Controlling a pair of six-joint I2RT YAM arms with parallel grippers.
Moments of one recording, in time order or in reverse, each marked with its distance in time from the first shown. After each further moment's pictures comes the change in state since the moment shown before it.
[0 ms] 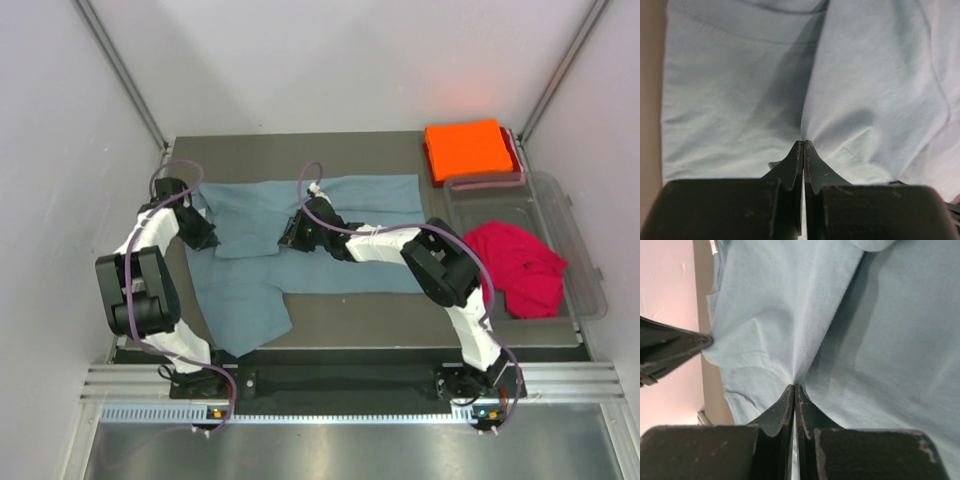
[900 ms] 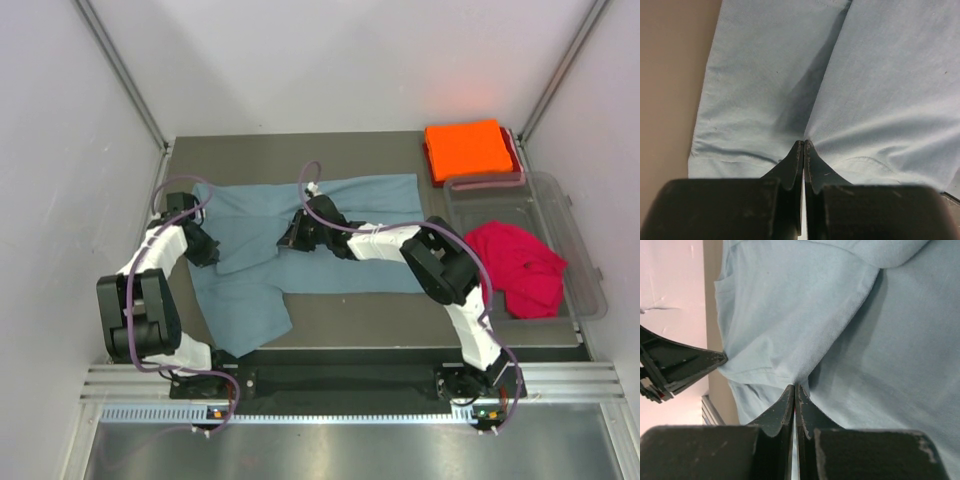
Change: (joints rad) left arm -0.065 -0.152 -0.180 -0.002 -0.207 -0.077; right arm -0.023 0.010 0.000 0.039 -0.104 -0.029
